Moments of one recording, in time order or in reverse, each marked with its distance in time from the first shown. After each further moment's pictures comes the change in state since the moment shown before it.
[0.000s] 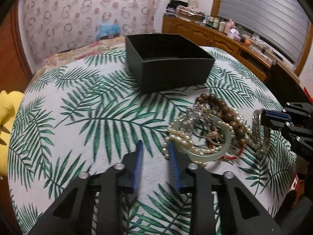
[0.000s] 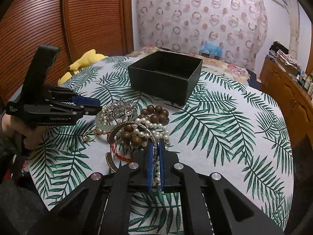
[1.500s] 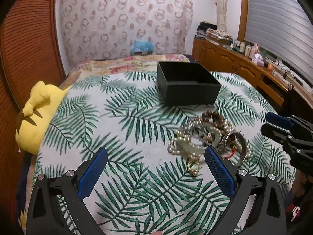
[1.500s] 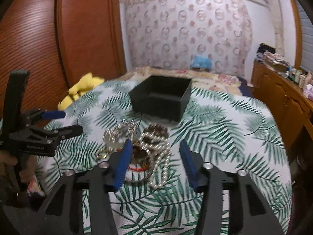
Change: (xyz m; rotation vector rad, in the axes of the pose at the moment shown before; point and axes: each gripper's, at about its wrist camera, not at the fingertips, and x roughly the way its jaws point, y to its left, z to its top) left arm -0.073 -0.015 -0.028 -0.152 -0.145 0.209; right arm -0.032 0.009 0.000 0.087 -0.134 -0.020
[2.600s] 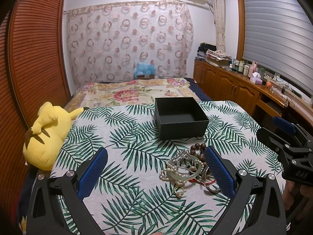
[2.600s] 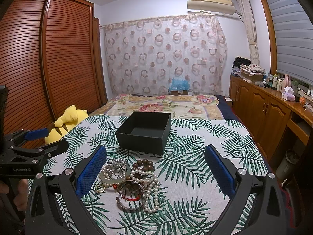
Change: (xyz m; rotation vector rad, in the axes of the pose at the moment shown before) left arm -0.057 -0.019 0.032 -0.008 -0.180 0.031; right arm -0.046 -0.001 0.031 0.101 -0.210 -0.161
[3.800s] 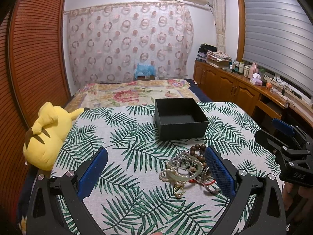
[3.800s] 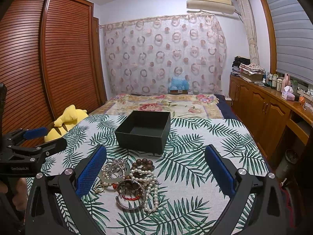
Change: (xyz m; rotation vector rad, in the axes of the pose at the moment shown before) left arm 0.001 0.000 0.003 0.002 -0.005 0.000; right arm 0.001 0.000 0.000 -0.001 0.002 -0.002
